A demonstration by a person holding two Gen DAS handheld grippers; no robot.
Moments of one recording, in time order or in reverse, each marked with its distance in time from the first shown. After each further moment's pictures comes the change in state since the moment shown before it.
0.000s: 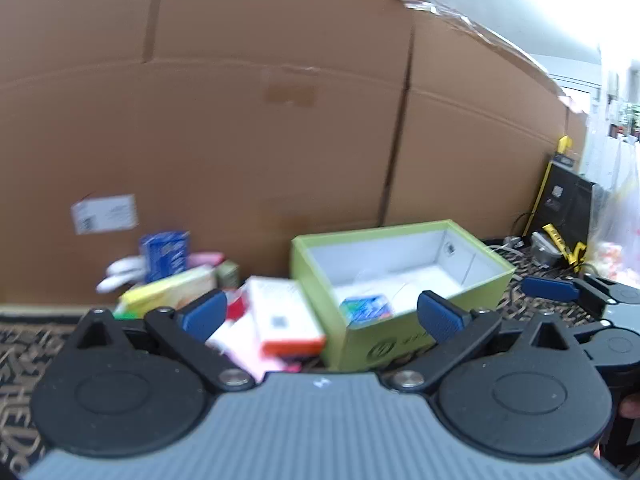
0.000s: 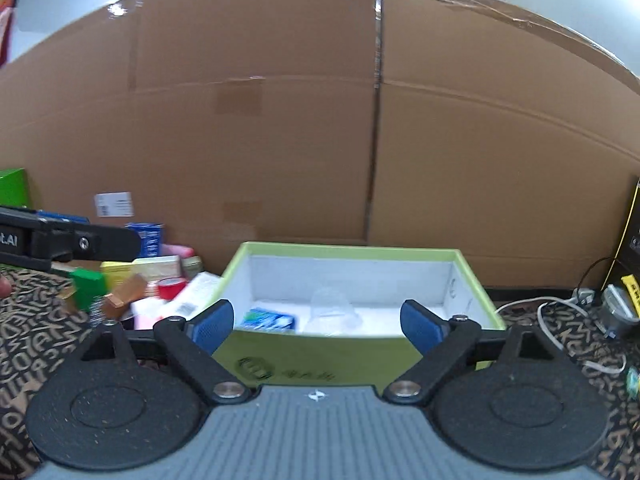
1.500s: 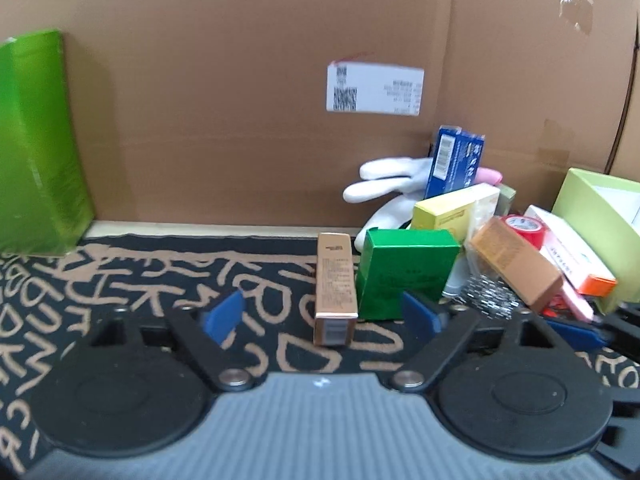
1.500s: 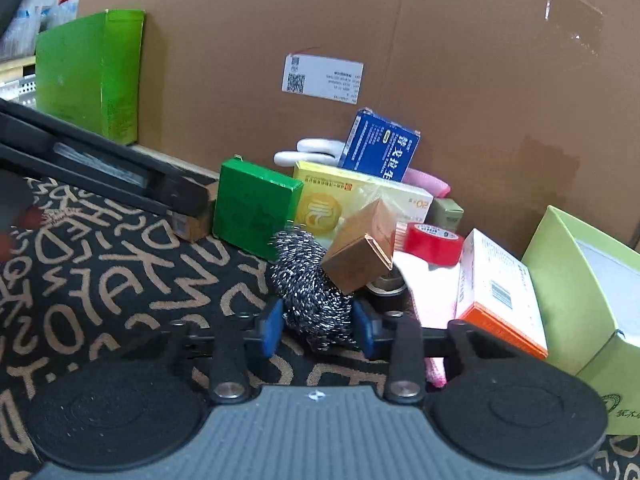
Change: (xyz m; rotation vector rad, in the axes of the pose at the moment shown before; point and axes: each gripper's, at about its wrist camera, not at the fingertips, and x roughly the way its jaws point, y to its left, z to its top) left arm 0.069 0.221 -0.061 -0.123 0.167 0.303; right arm 0.152 0.210 -0.040 -0.246 0.168 0.232
